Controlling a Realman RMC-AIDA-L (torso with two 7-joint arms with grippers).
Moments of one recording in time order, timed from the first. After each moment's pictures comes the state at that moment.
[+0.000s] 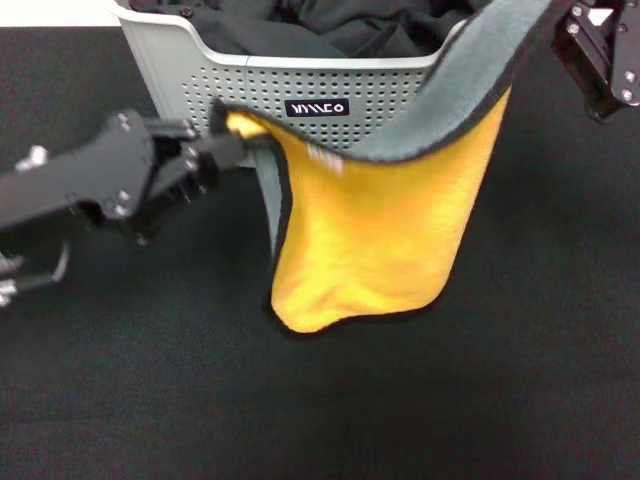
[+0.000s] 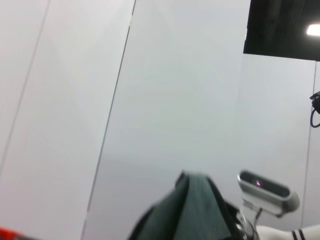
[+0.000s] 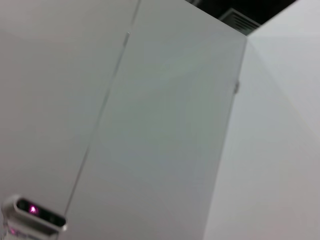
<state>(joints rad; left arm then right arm) -0.39 -2.00 0.87 0.56 1.42 1.93 -1.24 0.41 1.98 -1.35 -0.77 -0.86 -1.55 0.84</state>
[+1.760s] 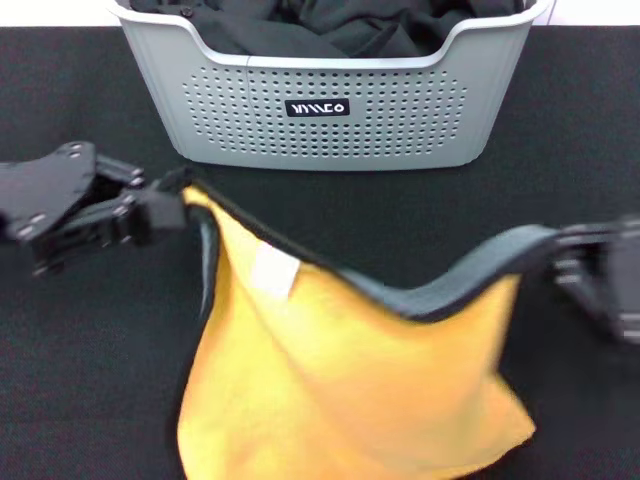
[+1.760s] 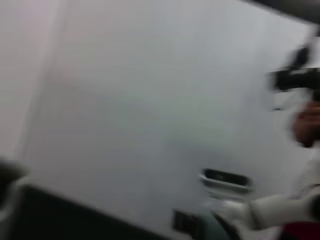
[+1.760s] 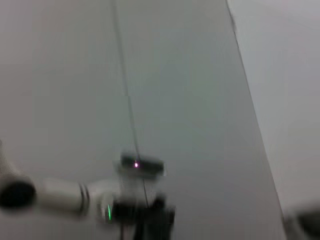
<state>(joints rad) -0.41 -1.80 1.09 0.65 1.37 2.01 -1.55 0.17 2.01 -1.46 -0.72 -0.97 -1.72 1.07</state>
